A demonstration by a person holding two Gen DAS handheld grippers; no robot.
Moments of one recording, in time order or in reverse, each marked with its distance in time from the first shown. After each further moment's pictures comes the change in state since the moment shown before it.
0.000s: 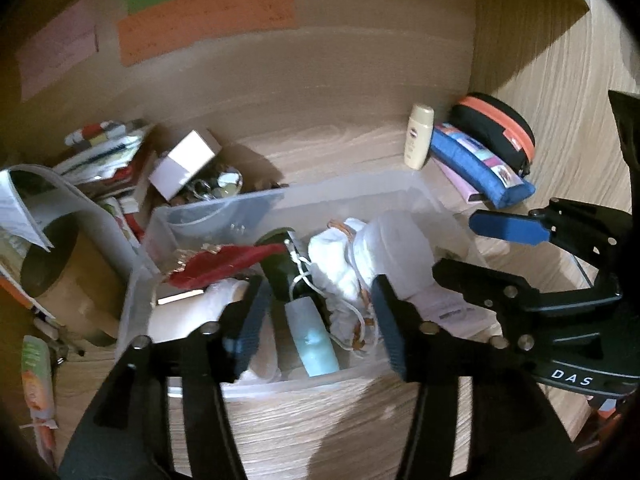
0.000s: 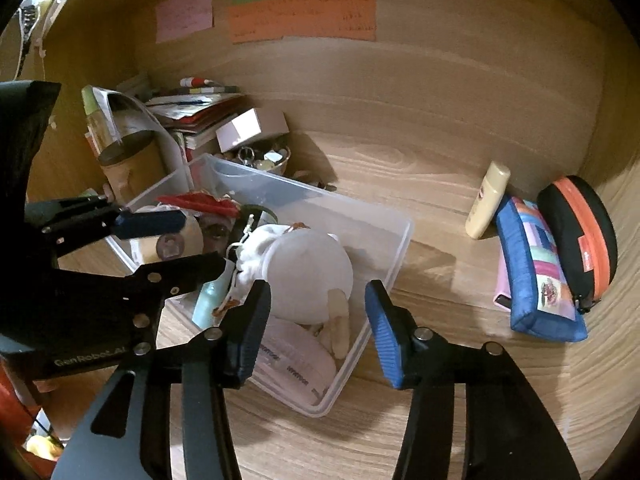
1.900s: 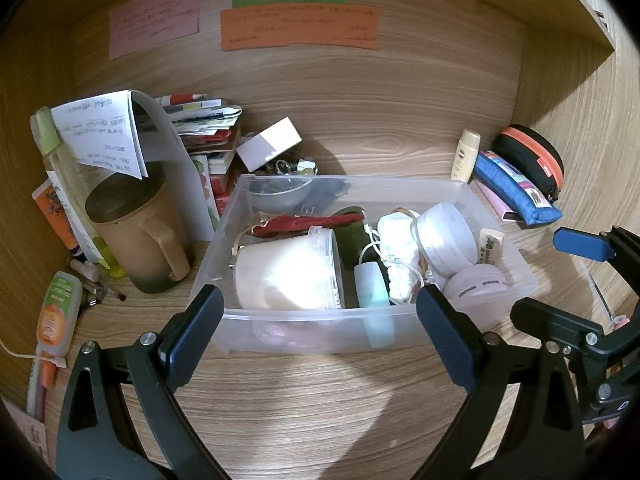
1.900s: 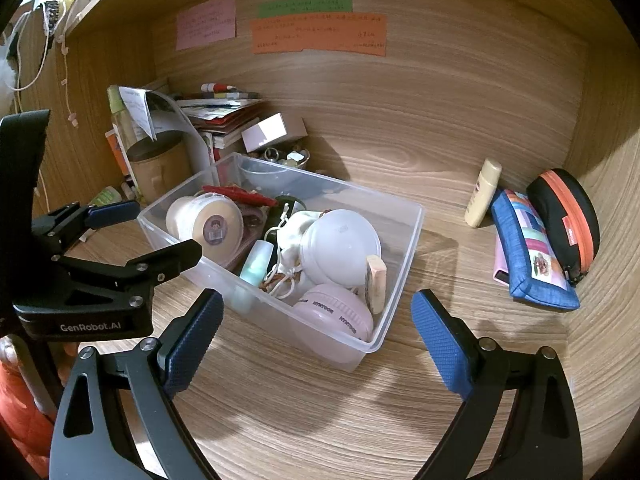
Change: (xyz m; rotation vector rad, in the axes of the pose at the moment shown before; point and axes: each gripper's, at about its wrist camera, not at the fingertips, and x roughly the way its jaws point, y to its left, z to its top) left arm -0.035 0.038 -0.040 -0.141 -0.075 0.113; right arm -0.036 0.028 -0.018 0.013 -0.028 -0.012
